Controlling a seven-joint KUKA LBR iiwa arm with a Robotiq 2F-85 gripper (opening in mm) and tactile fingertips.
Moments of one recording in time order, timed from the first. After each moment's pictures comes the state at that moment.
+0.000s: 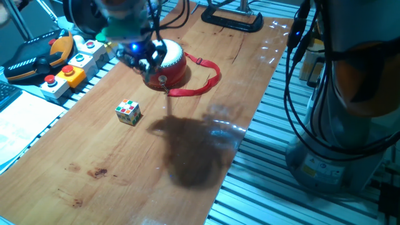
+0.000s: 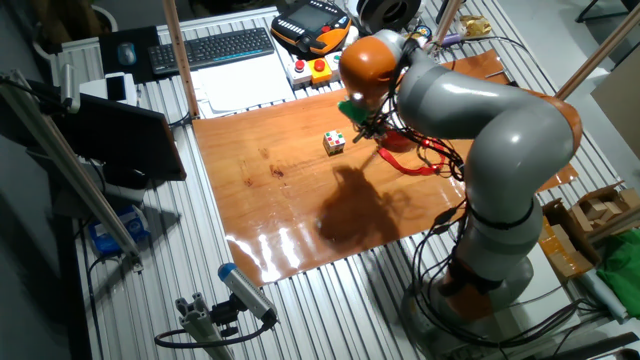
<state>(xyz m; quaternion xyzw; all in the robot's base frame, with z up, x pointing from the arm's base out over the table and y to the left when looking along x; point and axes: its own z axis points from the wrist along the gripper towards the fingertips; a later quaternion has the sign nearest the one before) 0.530 0.050 0.210 0.50 0.86 -0.07 0.11</state>
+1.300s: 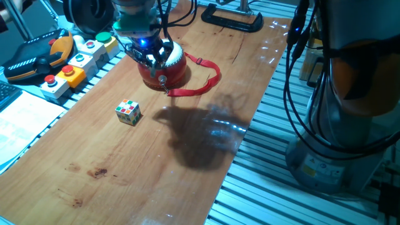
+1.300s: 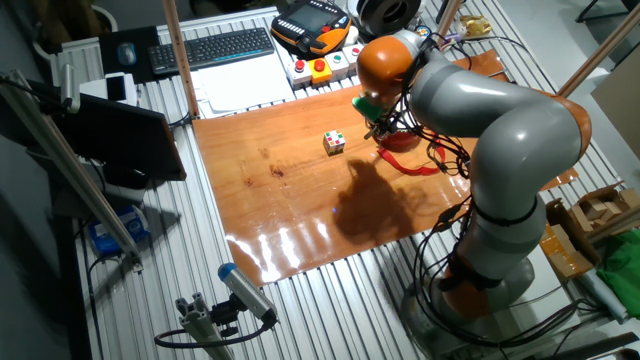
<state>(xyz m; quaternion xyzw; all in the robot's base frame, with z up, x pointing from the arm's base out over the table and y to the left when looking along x) 0.543 0.019 0.193 0.53 0.84 -0.06 0.10</state>
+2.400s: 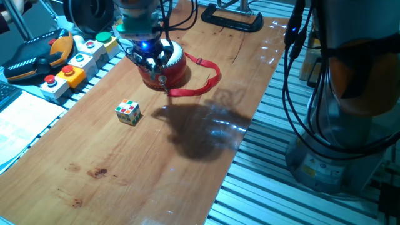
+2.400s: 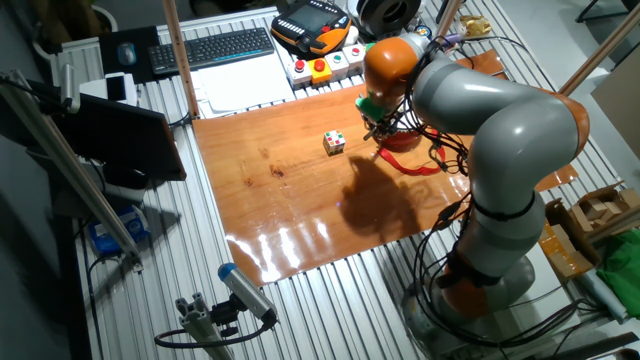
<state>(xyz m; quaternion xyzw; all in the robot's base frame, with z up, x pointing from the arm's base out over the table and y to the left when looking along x) 0.551 0.014 0.172 0.52 0.85 -0.04 0.09</state>
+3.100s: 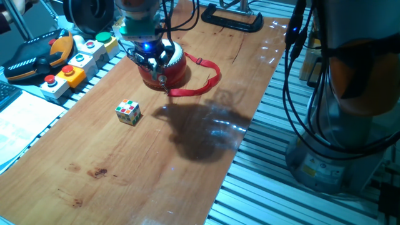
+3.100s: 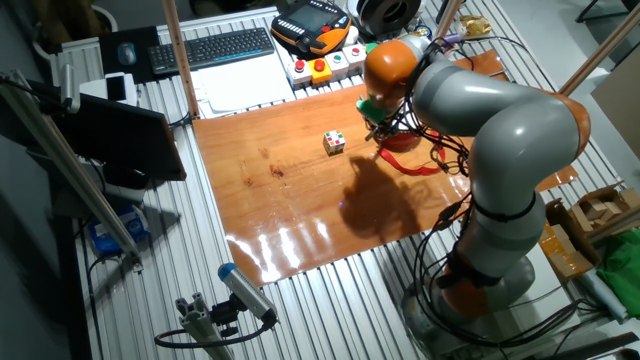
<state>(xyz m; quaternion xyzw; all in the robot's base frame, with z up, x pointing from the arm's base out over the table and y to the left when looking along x) 0.549 0.008 0.171 0.50 0.86 -0.05 0.10</state>
